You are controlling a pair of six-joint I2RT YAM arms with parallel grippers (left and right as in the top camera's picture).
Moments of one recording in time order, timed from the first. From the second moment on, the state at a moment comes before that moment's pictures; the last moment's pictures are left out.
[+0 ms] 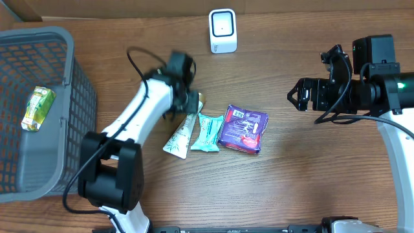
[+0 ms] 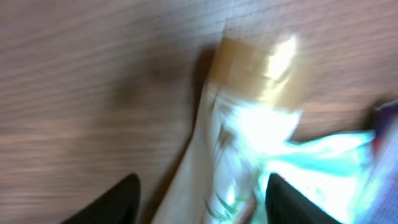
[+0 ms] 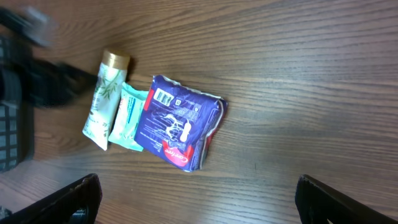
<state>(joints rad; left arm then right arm) -0.28 1.87 1.41 -0.89 0.01 -0.22 0.05 1.43 1.53 -1.27 -0.38 0.10</state>
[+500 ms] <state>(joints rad) 0.23 1.71 2.51 -1.50 -0.13 -0.14 0.05 1.43 1.53 -1.28 -0.38 0.10</state>
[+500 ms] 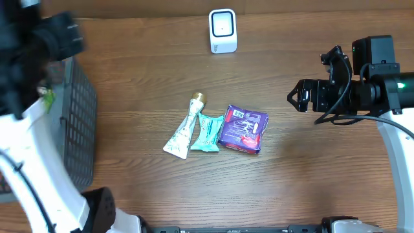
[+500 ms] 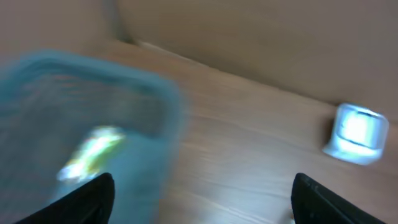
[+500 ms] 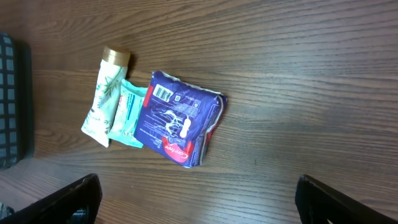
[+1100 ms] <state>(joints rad) 0.69 1.82 2.13 -1.30 0.00 -0.10 0.05 1.43 1.53 -1.26 -0.38 0.10</state>
